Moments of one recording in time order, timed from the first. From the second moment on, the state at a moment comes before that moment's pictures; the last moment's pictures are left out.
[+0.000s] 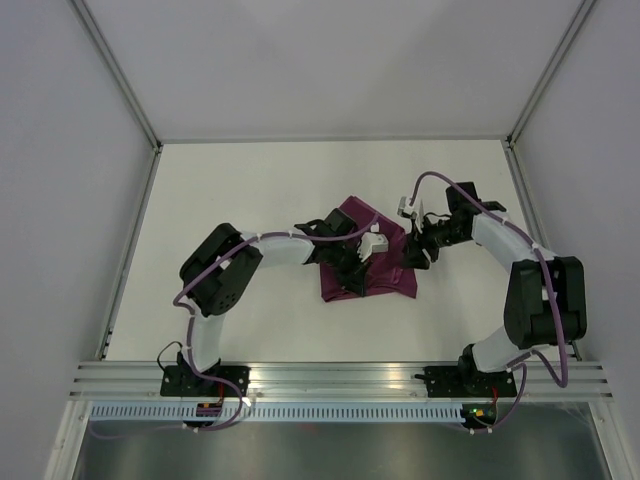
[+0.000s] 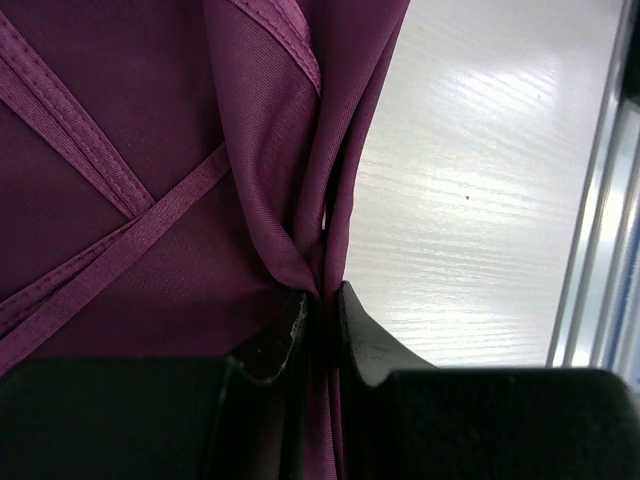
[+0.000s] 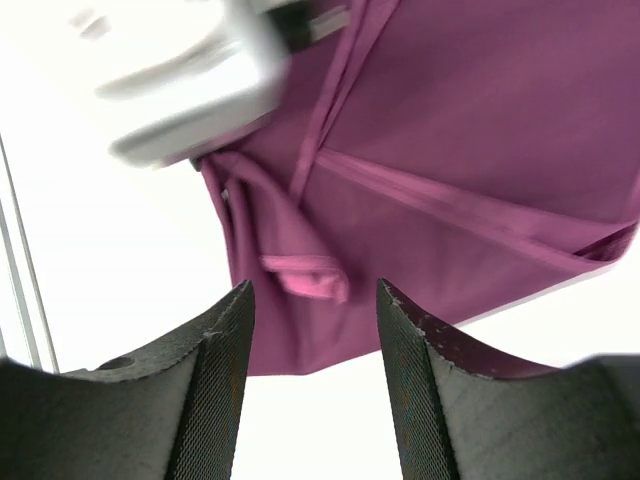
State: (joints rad) left arm -0.81 1.99 1.22 -0.24 0.67 0.21; right arm 0.07 1.60 1.07 -0.78 -0.89 -0.94
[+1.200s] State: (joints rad) left arm -0.69 2.28 1.48 -0.58 1.08 0.06; right arm 0.70 1.18 0.39 -0.02 -0.38 -0.96
